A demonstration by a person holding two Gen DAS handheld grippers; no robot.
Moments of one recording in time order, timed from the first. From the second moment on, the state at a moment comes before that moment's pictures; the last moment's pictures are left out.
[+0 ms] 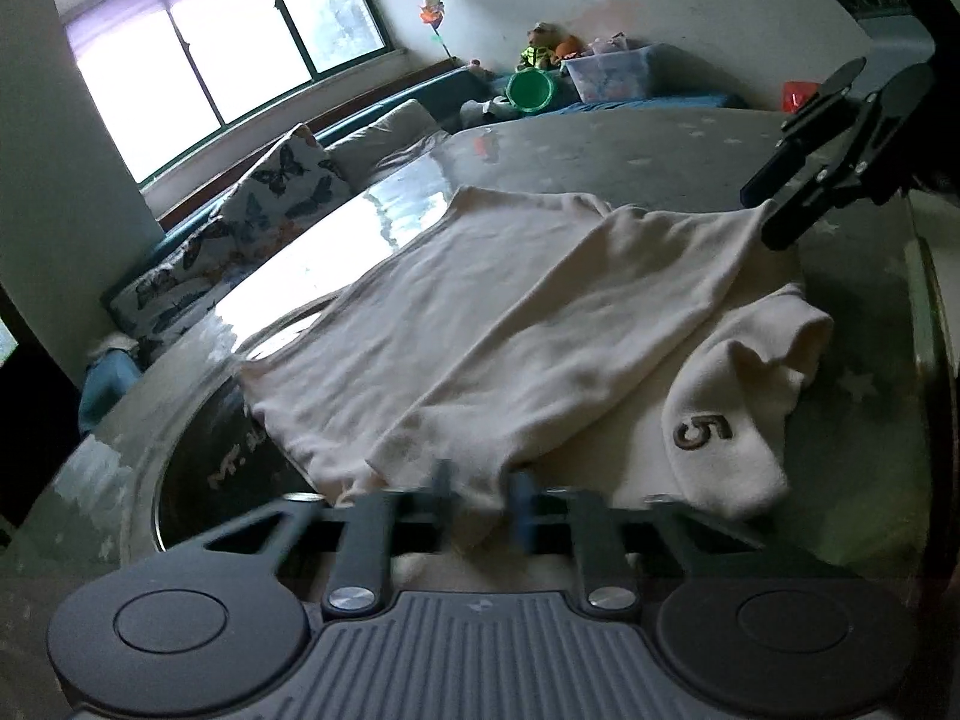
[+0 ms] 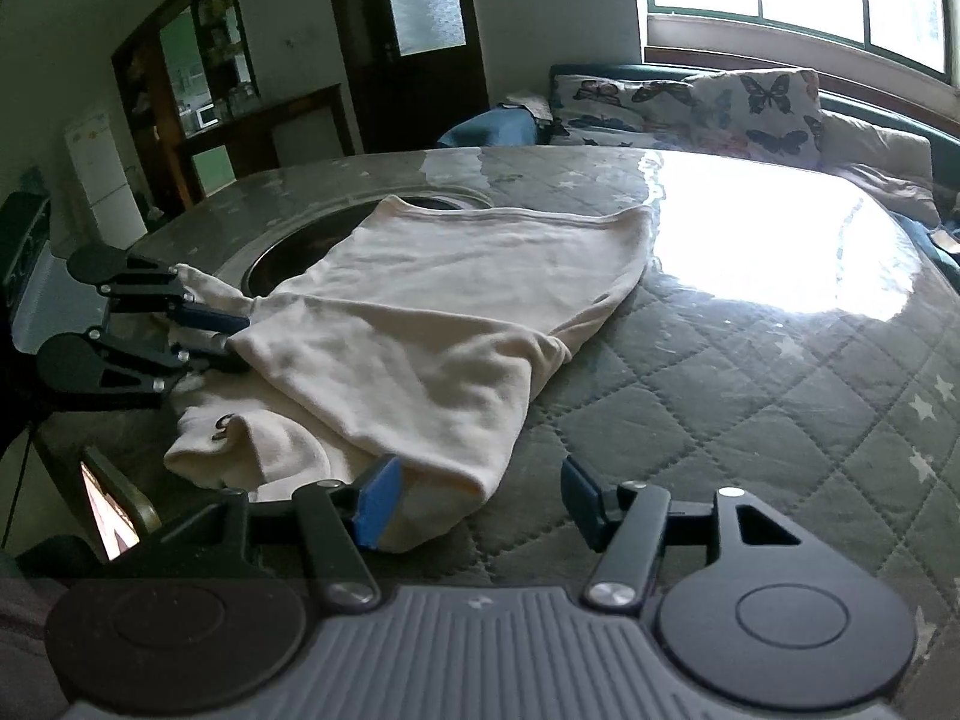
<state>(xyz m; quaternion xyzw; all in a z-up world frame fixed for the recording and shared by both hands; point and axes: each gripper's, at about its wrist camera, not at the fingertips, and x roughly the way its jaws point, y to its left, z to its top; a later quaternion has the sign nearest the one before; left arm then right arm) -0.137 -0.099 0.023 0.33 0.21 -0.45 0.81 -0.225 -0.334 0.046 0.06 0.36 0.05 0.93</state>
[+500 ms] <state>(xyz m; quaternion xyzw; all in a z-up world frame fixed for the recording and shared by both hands) -0.131 -0.149 0.126 0.25 0.09 -0.46 0.85 -0.214 -0.314 0.040 0.01 0.32 0.05 0.94</state>
